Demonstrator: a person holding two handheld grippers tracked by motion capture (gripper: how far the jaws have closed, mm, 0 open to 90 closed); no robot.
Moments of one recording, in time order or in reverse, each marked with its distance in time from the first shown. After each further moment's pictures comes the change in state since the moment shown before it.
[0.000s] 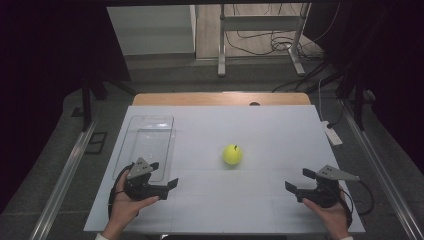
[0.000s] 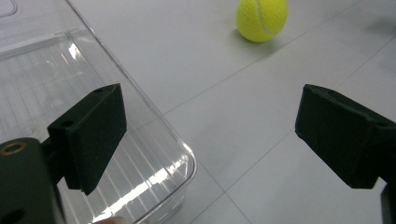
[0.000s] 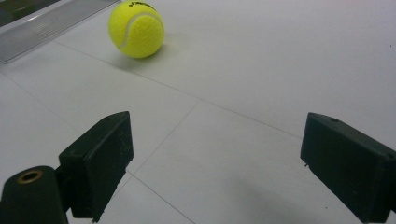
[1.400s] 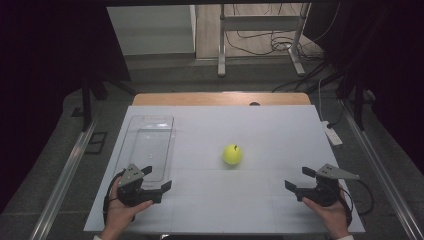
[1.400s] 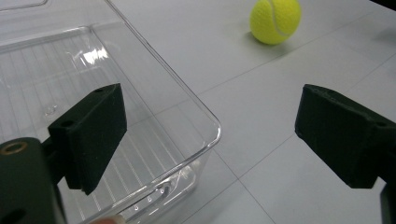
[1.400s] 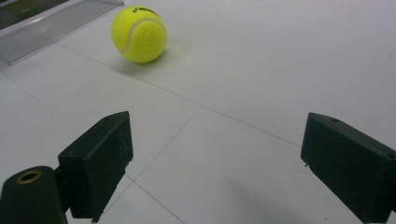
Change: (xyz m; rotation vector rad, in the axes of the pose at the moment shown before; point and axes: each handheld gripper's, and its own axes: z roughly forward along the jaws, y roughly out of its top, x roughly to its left) left arm 0.008 -0.026 -0.009 -0.061 0.034 -0.041; right arm 0.000 0.004 0.001 -0.010 0.006 -0.018
